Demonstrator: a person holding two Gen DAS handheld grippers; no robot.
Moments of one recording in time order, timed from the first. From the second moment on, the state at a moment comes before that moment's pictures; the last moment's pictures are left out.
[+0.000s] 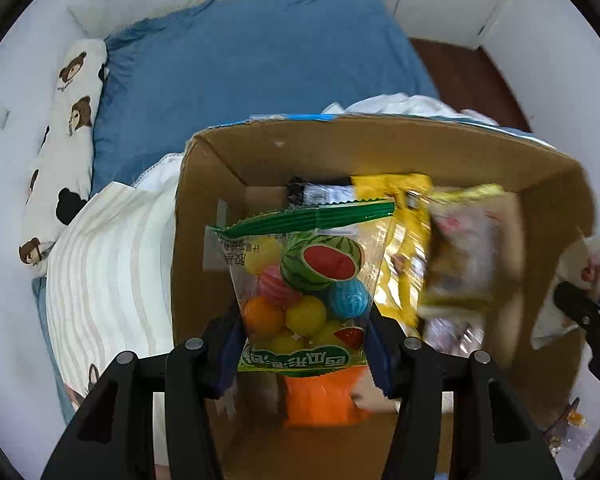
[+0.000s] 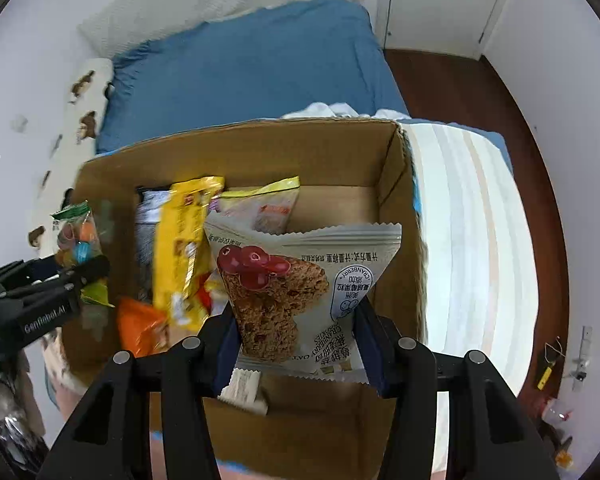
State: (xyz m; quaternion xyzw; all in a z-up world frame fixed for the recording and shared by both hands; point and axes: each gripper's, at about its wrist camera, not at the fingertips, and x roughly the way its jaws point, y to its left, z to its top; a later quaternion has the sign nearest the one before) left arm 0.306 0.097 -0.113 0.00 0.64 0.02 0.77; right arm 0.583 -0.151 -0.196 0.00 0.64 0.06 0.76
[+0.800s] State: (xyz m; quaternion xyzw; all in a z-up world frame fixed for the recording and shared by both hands) left arm 0.310 0.103 -0.135 -0.05 0.63 0.00 0.78; right arm 0.593 -0.149 -0.241 0.01 0.65 0.06 0.76
